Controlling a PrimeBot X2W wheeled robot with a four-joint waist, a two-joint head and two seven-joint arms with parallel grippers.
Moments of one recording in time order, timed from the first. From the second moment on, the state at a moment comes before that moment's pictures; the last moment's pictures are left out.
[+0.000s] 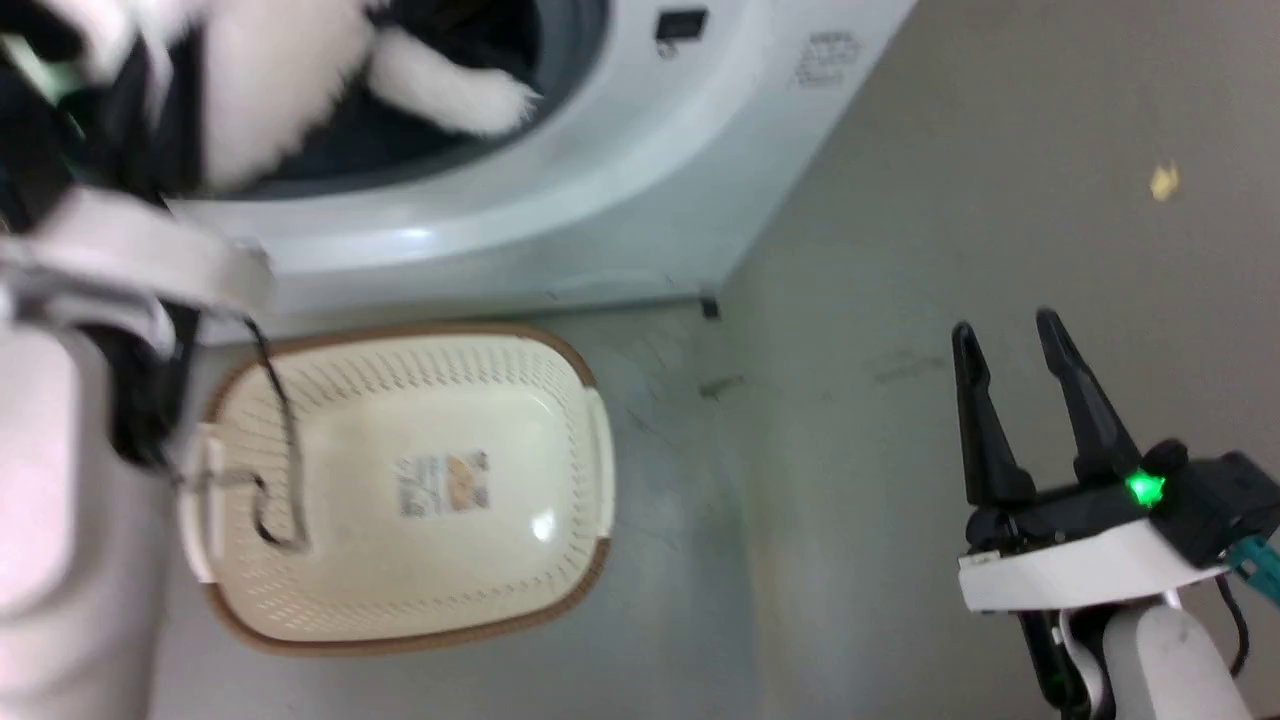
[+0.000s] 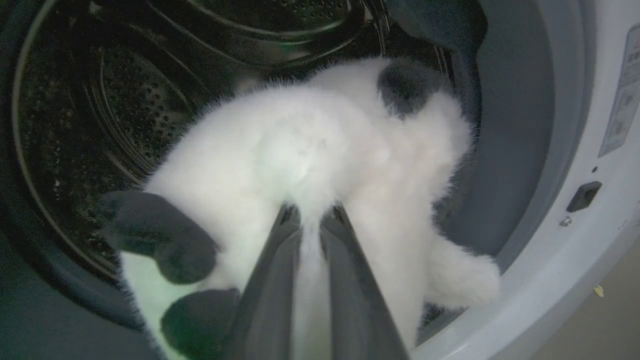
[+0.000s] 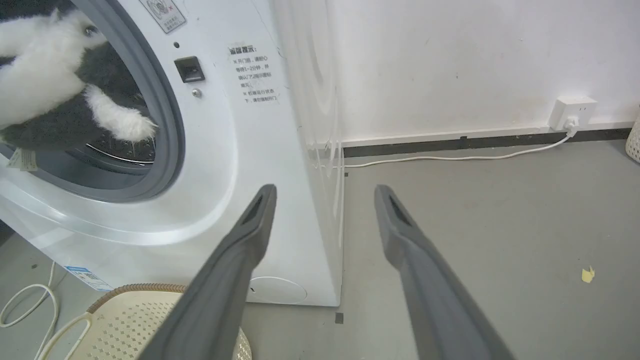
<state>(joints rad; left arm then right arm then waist) -0.65 0.36 -0.04 0.08 -0.27 -0.10 -0.03 -0.18 -0.05 0.07 -0.01 0.23 0.13 -0.26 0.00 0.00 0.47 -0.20</state>
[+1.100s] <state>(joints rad) -1.37 0.57 -0.27 0.82 -0.23 -0.13 0.09 -0.30 -0.05 0.09 -0.01 0.32 0.13 -0.26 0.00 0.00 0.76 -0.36</state>
